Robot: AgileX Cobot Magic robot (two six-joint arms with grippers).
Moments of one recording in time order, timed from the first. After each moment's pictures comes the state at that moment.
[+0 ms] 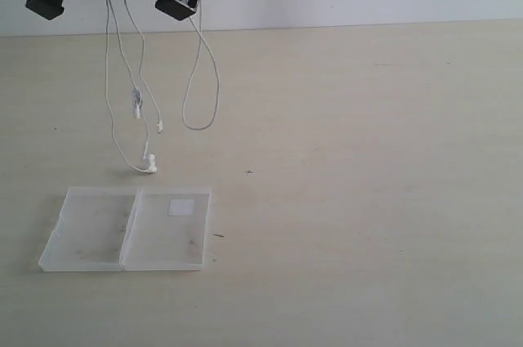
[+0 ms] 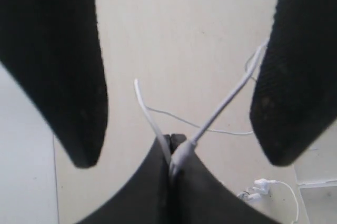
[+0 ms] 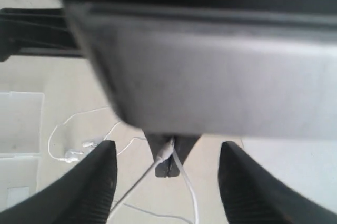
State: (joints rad) left arm -0.14 1.70 -1.63 -0.59 1.17 1.72; right arm 0.73 1.73 -1.63 0.35 0.66 -1.03
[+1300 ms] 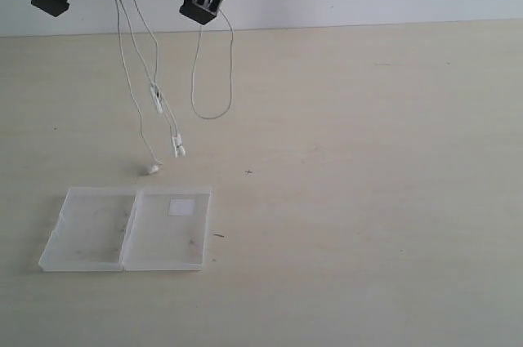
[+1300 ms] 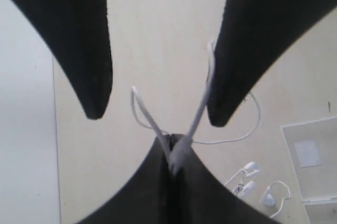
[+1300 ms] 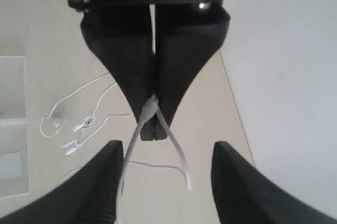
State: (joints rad) left arm -0.14 1.70 -1.63 -0.64 1.17 1.75; right arm 0.73 1.73 -1.63 0.14 0.71 -0.83
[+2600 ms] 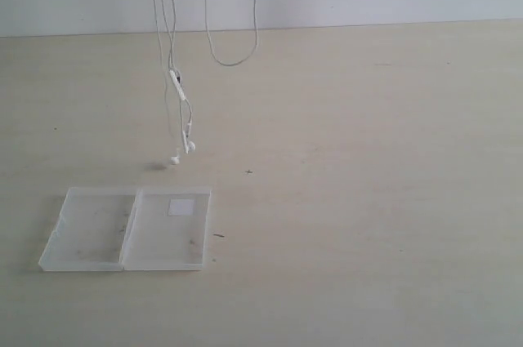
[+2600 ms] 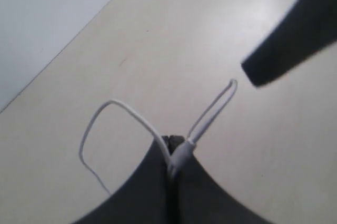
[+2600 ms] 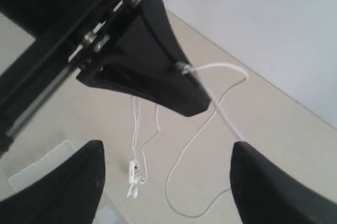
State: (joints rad) left arm -0.14 1.70 -1.63 -0.92 1.04 1.10; right arm 0.73 1.56 -1.57 0.06 0.73 -0.11
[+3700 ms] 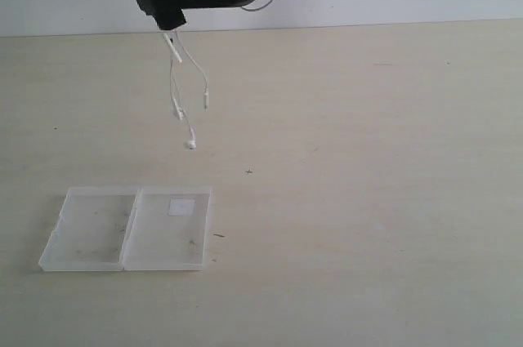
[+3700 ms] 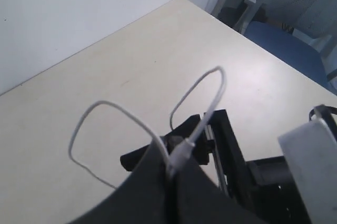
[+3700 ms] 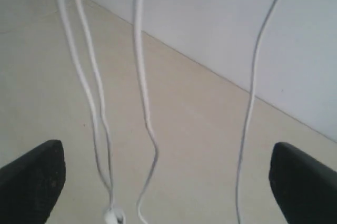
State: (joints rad) left arm -0.11 1.70 -1.72 -0.94 1.02 0.80; right arm 0.73 1.72 -1.32 0.07 0.13 -0.06
